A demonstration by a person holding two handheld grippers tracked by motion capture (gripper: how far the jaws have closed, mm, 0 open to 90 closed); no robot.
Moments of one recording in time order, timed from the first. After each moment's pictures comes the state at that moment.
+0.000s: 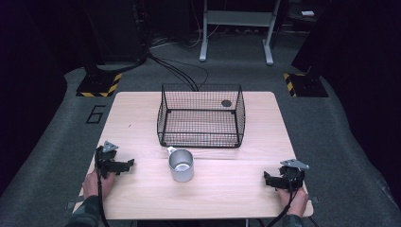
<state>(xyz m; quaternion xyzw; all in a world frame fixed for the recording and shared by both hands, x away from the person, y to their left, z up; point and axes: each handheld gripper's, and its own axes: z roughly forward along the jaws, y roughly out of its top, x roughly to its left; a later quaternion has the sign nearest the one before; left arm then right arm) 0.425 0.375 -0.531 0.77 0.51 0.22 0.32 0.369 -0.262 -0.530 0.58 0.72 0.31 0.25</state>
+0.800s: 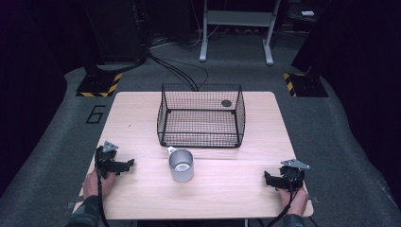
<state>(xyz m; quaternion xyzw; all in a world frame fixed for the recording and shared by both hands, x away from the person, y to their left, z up) 0.425 0.375 -0.532 0.77 0.50 0.22 0.33 0.369 -0.263 -0.529 0.58 0.72 0.31 0.25</state>
